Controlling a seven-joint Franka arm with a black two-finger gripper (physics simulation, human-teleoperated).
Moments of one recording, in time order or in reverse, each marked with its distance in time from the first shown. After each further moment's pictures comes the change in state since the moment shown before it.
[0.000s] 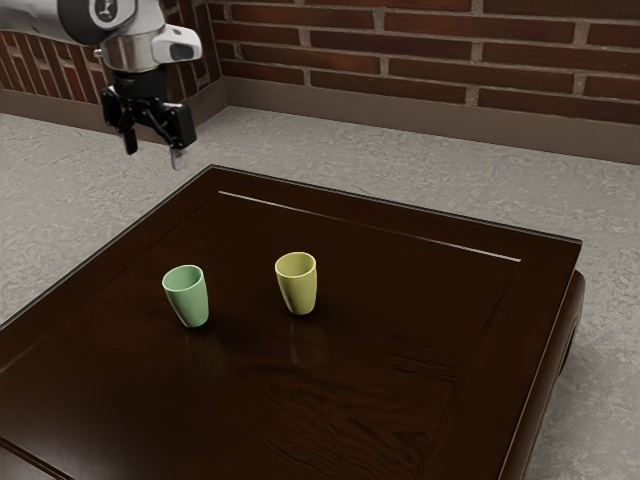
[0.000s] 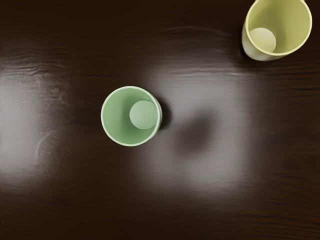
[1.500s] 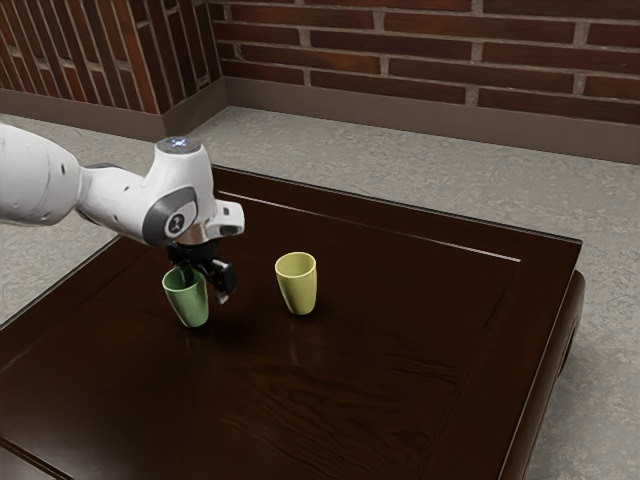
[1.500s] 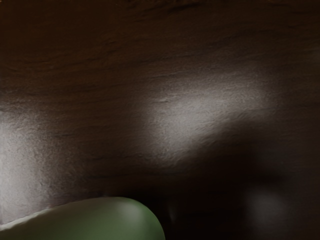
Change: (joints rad) arm -0.001 0.299 0.070 -0.462 0.050 0.836 0.073
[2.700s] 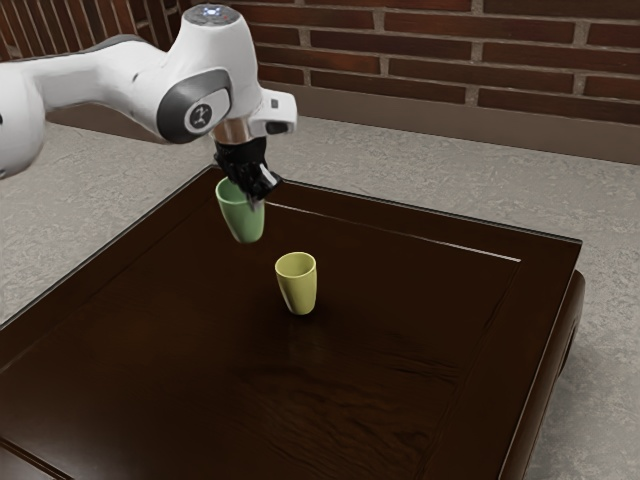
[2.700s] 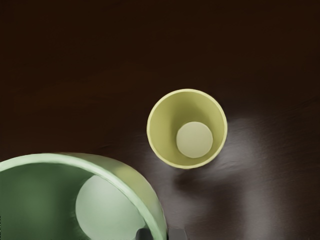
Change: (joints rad) arm -0.028 -0.217 -0.231 0.247 0.053 -0.345 -0.093
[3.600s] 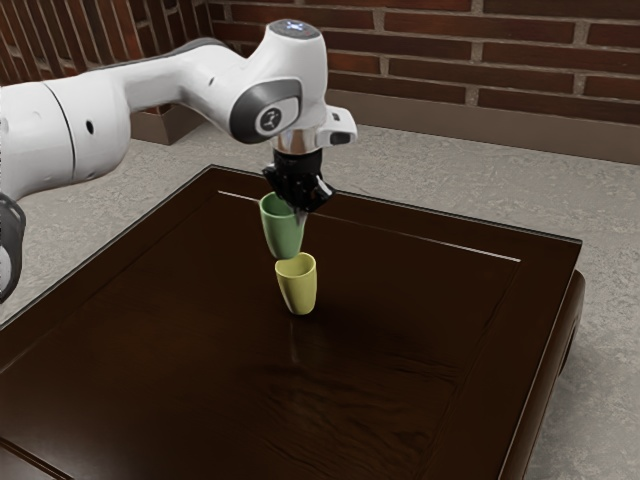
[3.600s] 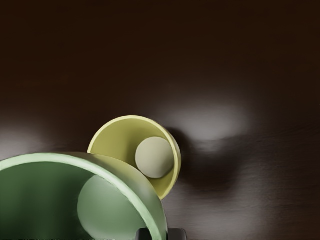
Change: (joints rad) arm -0.039 0.305 -0.083 0.339 0.086 -0.184 -0.226
